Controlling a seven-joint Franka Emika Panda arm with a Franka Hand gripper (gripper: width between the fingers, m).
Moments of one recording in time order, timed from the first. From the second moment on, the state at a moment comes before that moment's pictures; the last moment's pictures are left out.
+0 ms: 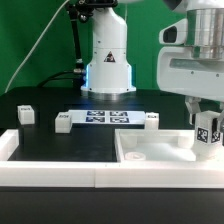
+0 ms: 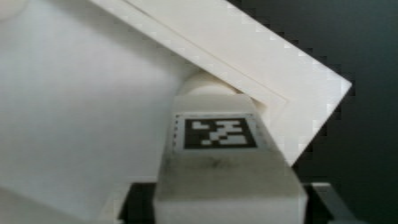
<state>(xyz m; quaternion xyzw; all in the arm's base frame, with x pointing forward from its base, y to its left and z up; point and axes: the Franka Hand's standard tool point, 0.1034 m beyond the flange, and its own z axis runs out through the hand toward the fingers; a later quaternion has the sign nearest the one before) 0.626 0.116 0.078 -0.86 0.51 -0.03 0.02</state>
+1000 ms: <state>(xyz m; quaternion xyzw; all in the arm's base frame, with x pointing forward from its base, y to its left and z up) 0.627 0.113 0.079 -0.90 0.44 -0.02 0.03</state>
